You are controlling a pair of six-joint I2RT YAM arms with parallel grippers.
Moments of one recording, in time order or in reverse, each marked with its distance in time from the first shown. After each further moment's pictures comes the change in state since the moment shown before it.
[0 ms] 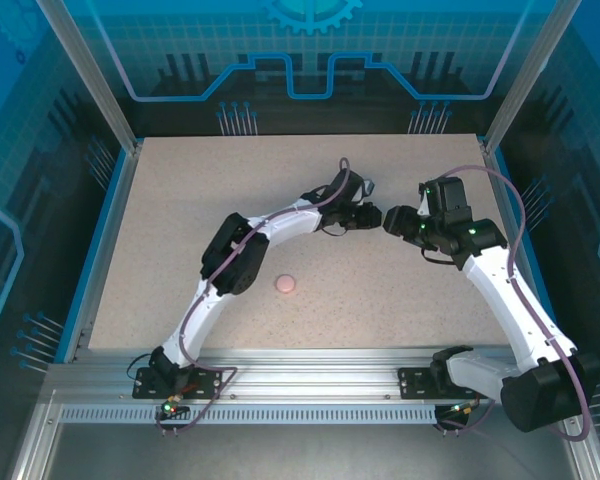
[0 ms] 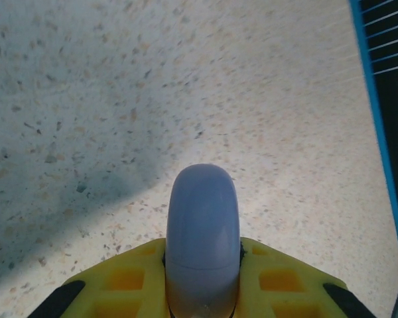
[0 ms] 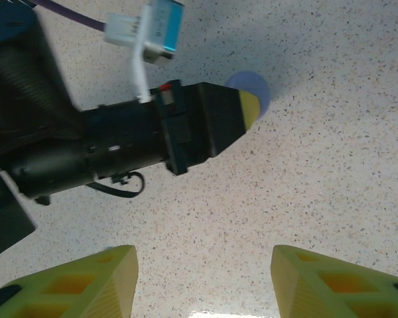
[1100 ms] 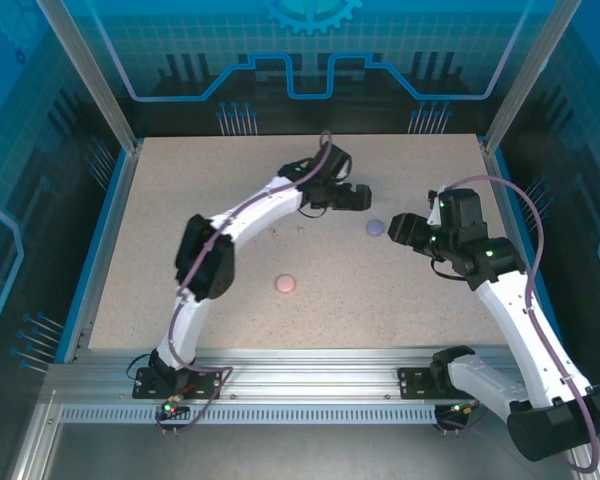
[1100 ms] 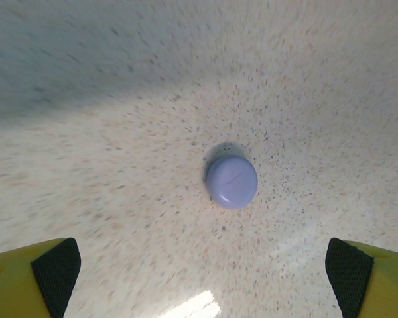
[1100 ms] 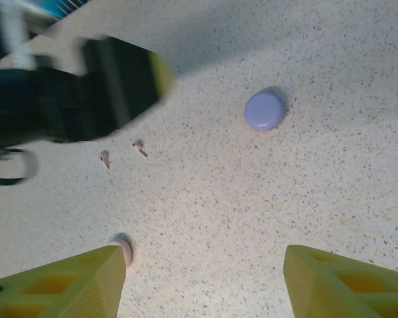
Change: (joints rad) left arm 0.050 -0.328 -0.052 -0.367 -0.269 0.143; right arm 0.008 -0.150 -0.034 -0.060 -0.005 -0.024
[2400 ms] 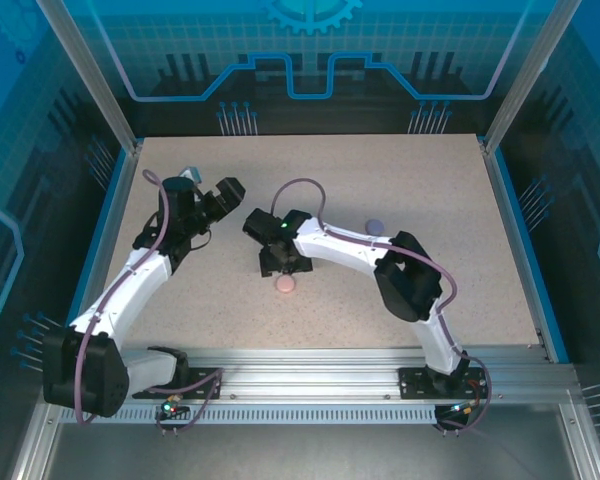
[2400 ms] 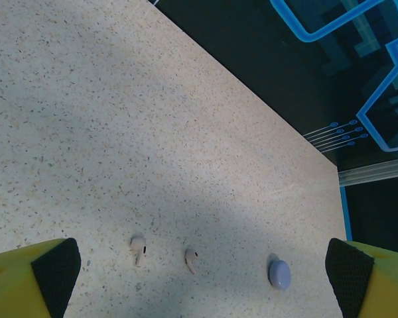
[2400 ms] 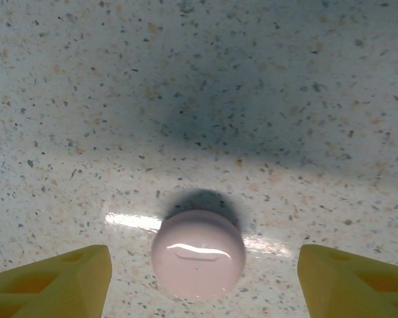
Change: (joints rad) left arm 0.505 -0.919 -1.070 0.525 0.052 -0.280; right arm 0.714 1.155 0.730 -0.158 0.282 0.250
